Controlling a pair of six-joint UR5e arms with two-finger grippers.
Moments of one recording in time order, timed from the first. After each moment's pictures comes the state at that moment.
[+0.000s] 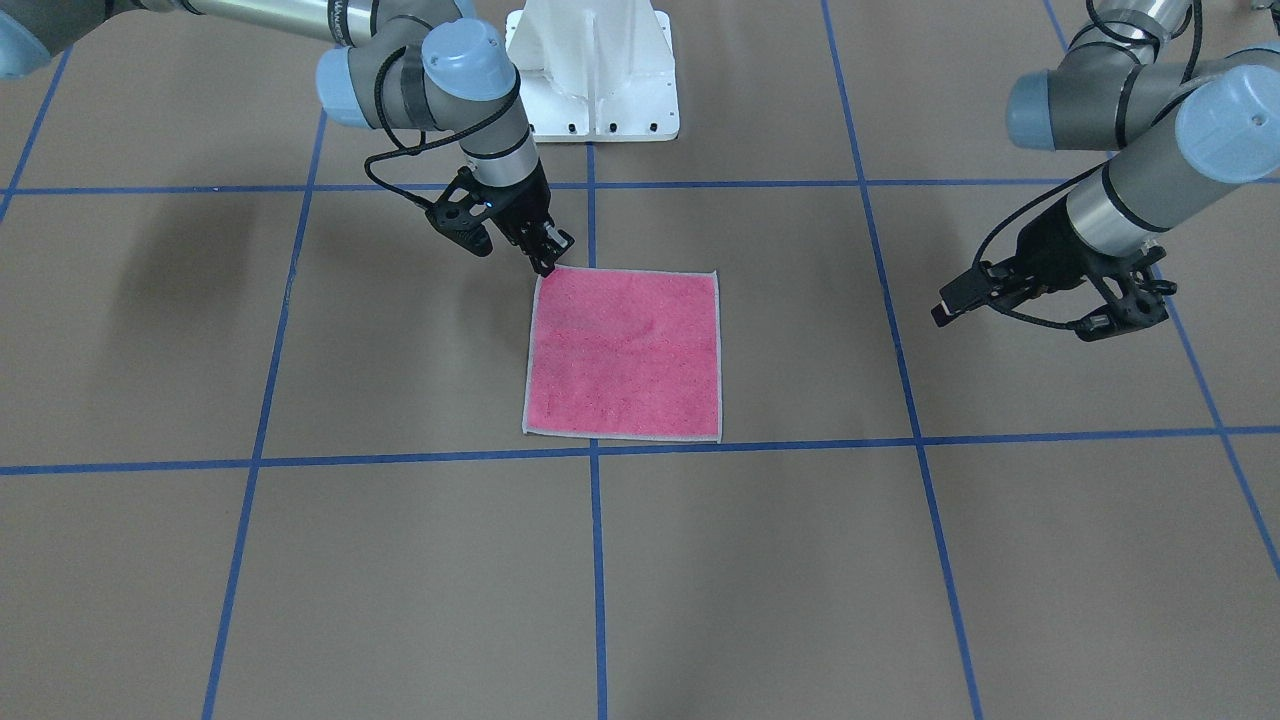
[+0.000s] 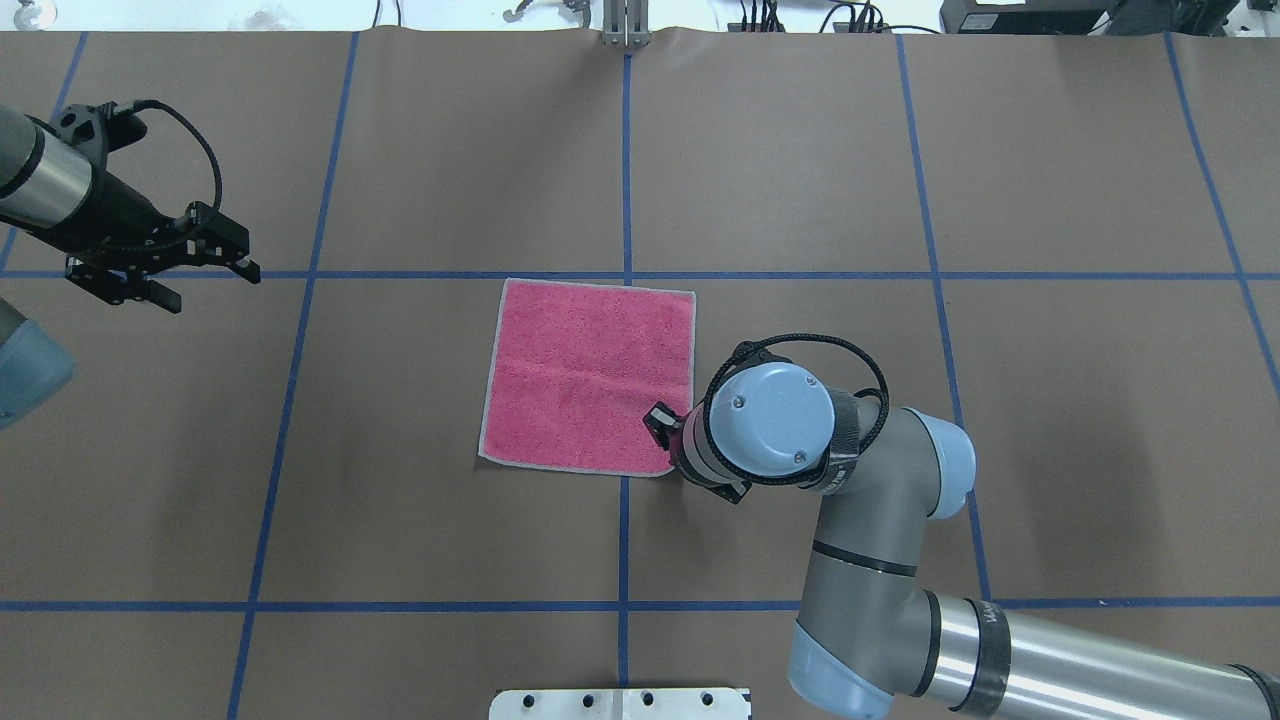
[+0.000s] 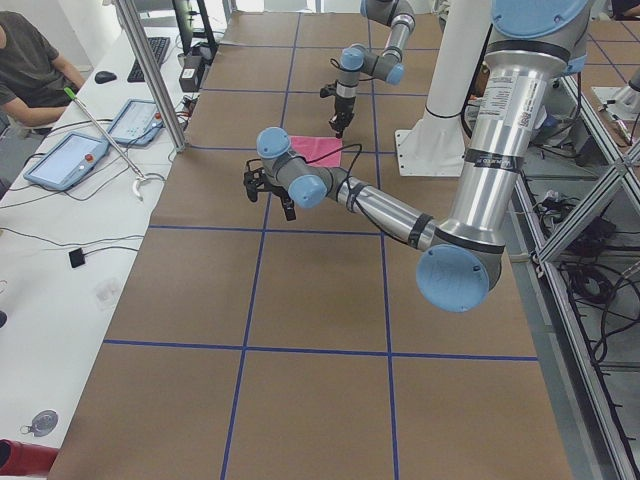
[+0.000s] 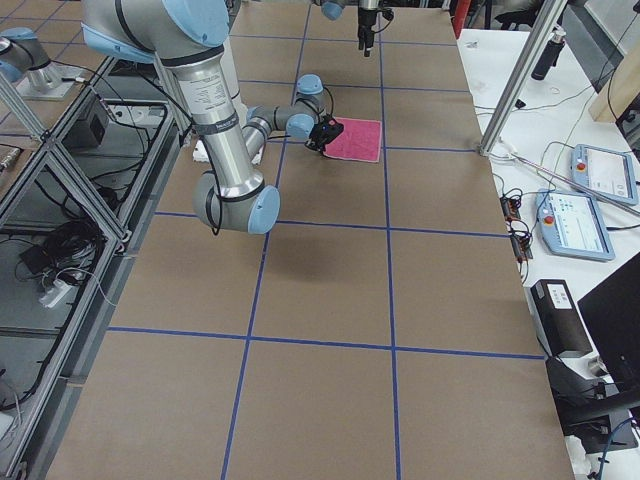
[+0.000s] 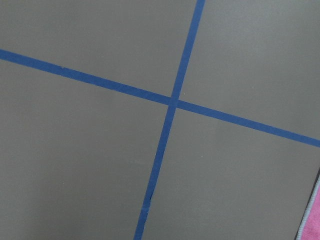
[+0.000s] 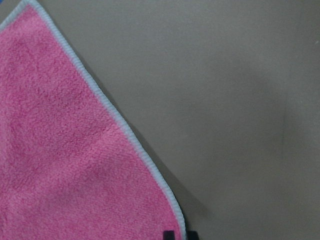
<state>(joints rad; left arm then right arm) -1.01 -1.78 -1.76 -1.89 -2.37 -1.14 0.36 -1.03 1.71 -1.33 1.73 2.07</state>
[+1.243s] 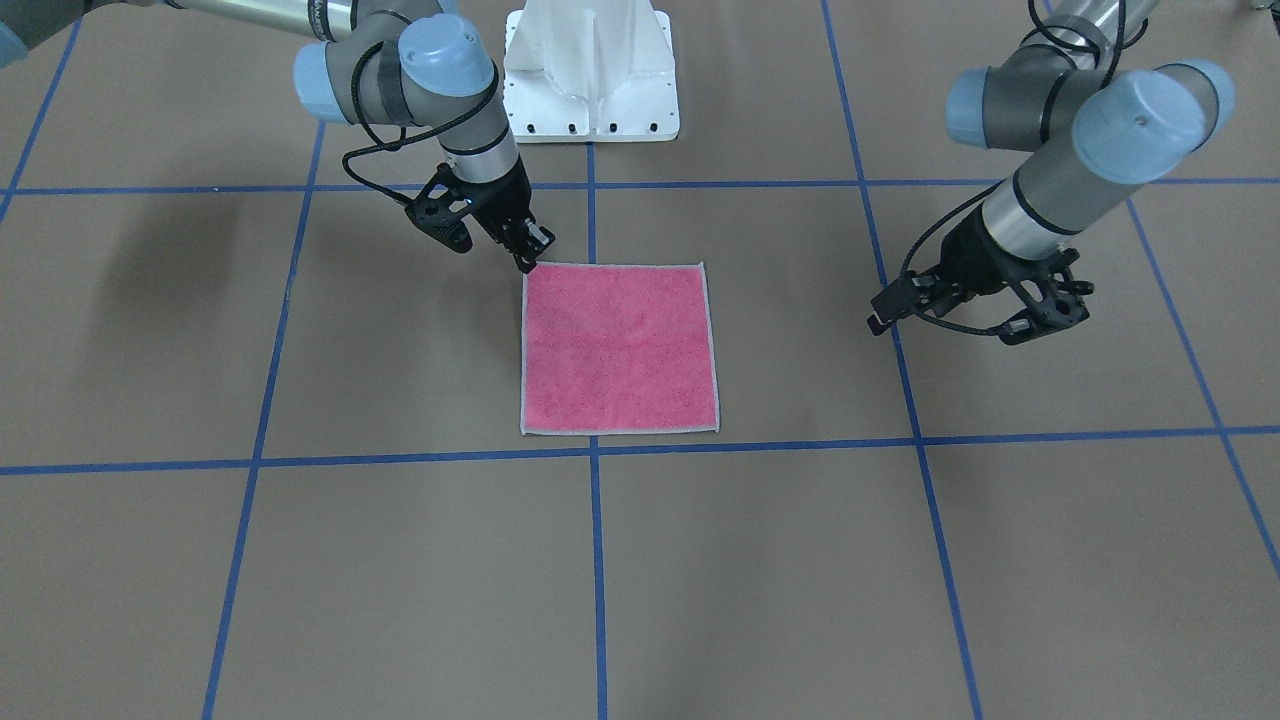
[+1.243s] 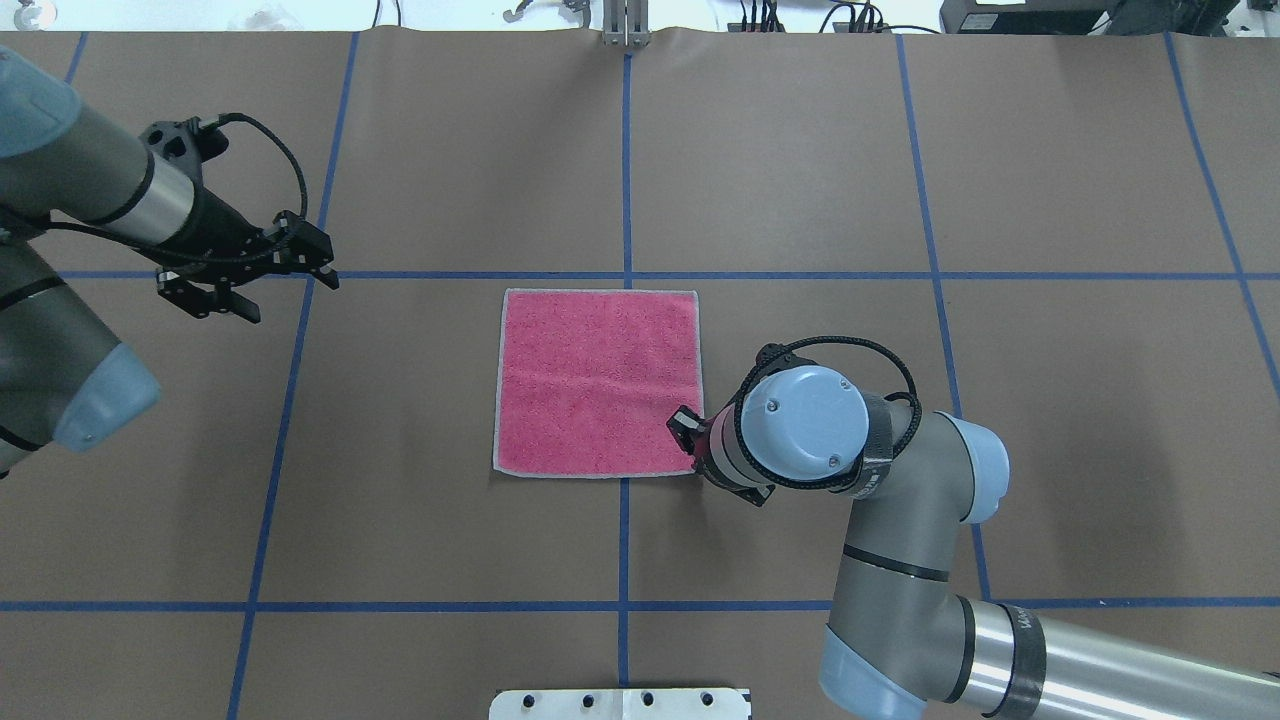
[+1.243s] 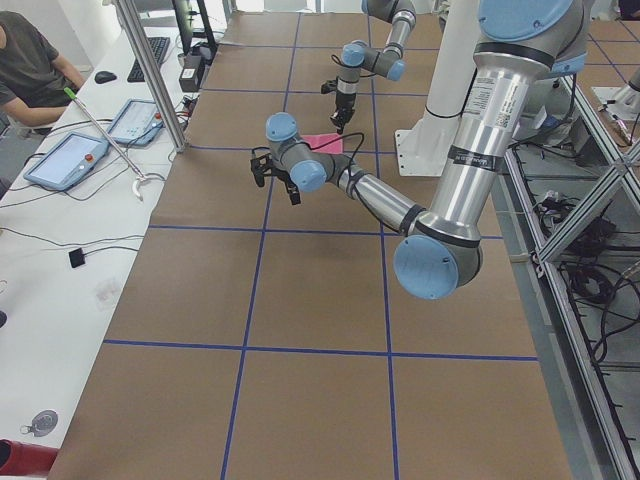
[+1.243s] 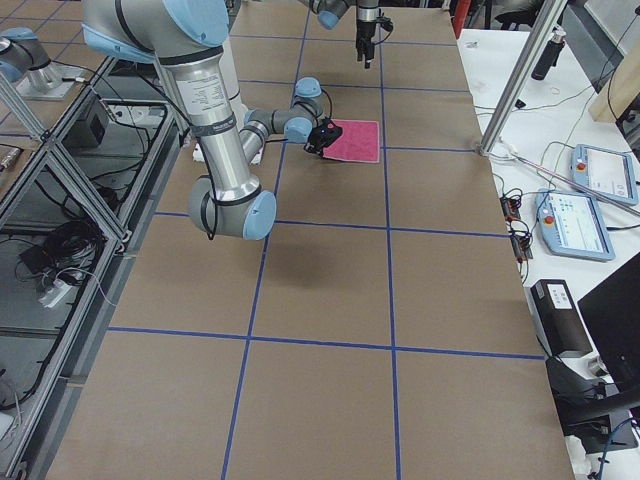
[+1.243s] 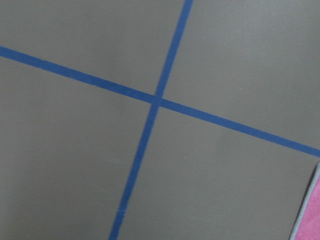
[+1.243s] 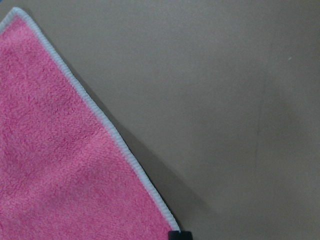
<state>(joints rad) -0.88 -1.89 -1.76 -1.89 -2.25 -1.35 0.36 -1.08 1.76 -1.33 1.73 2.06</state>
